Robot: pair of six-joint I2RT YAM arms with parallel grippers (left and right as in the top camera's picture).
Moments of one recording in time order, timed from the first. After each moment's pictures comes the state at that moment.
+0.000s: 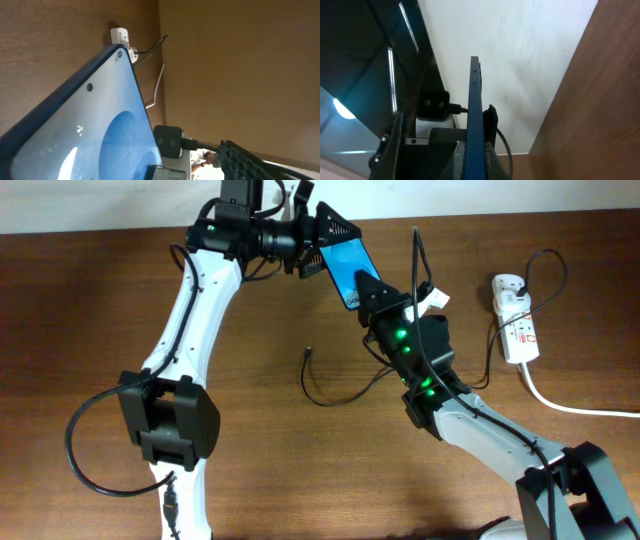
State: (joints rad) left arm -0.26 2.20 2.19 -0.71 1.05 -0.74; right arm 0.43 1.57 0.77 0.81 0.03 1.64
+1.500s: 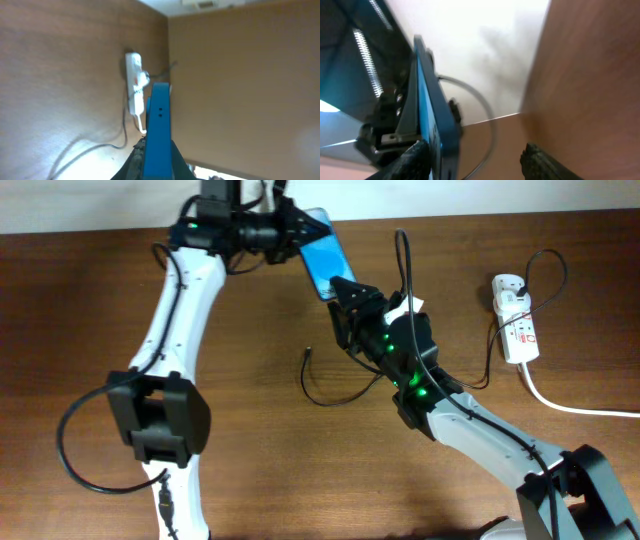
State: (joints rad) left arm -0.18 2.21 2.19 -0.68 0.98 -0.75; right arm 0.47 1.56 0.82 0.62 -0.10 1.71
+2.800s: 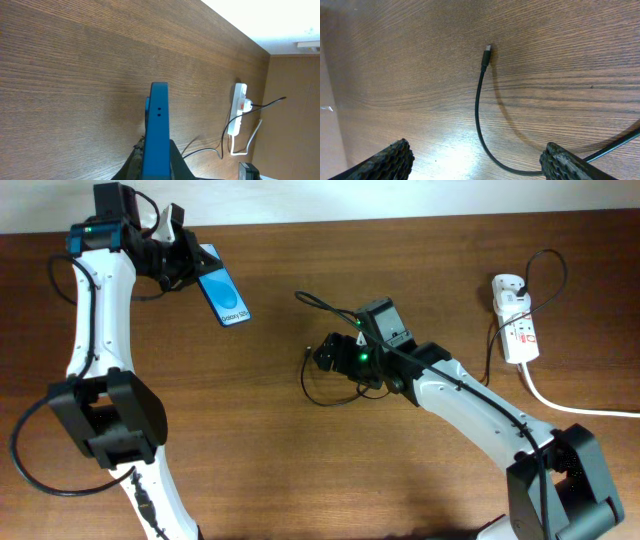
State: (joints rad) left arm 0.12 2.21 2.19 -1.14 0.70 -0.27; right arm 0.49 1.67 1.10 -0.36 -0.30 0.83
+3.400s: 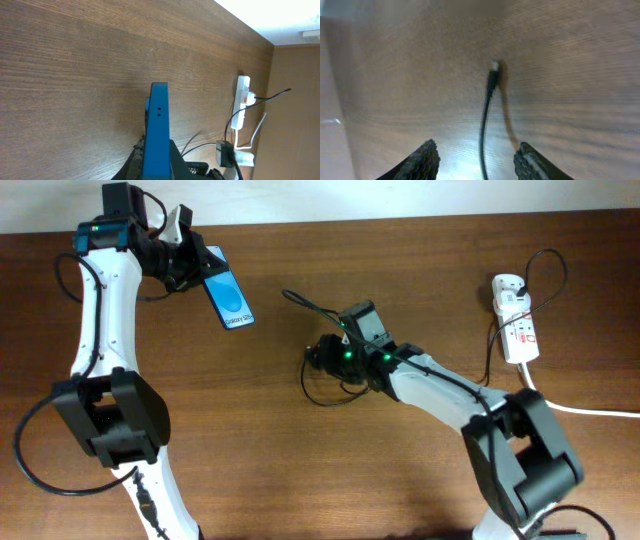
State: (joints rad) left arm 0.10 2.21 2.19 -1.16 0.69 -0.25; right arm 0.51 1.87 1.10 -0.10 -0.32 0.92
